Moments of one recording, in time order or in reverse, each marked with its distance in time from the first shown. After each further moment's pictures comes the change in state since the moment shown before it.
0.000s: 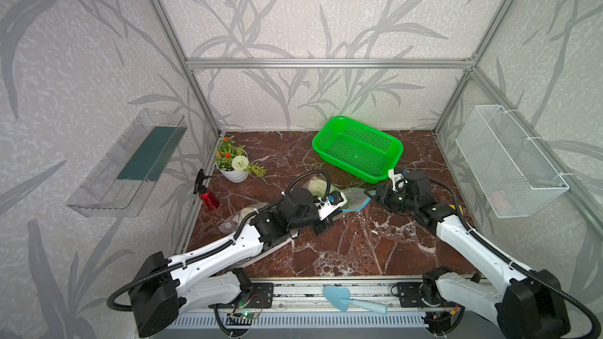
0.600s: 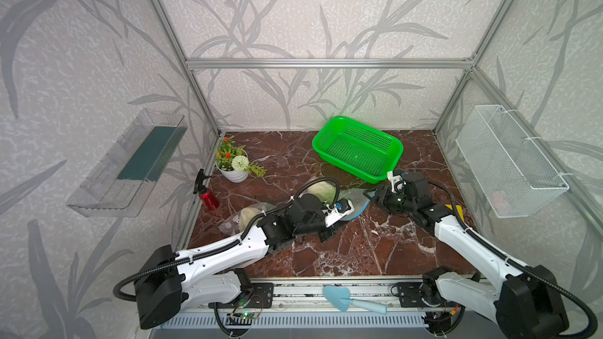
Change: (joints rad) left arm -0.078 0.043 0.000 0.002 -0.042 -0.014; right arm 0.000 0.016 -0.021 0.031 -0.010 0.017
